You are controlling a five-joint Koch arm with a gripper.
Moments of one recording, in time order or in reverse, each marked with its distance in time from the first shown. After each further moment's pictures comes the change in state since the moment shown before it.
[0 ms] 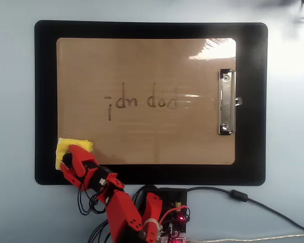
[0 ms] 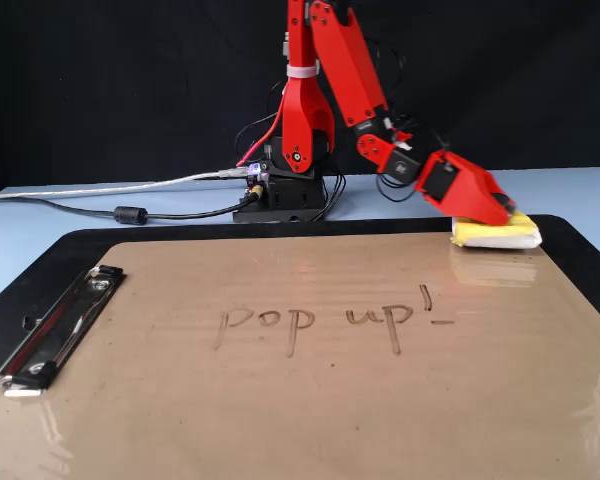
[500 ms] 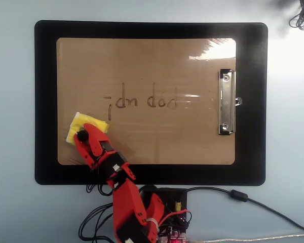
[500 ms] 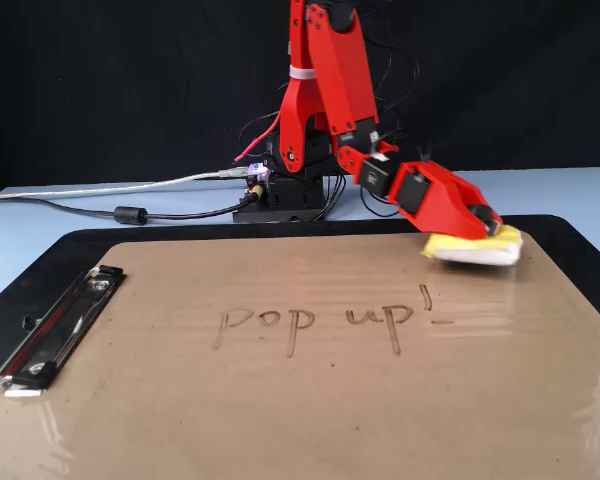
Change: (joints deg) arm 24.0 -0.5 0.3 -13.5 0.6
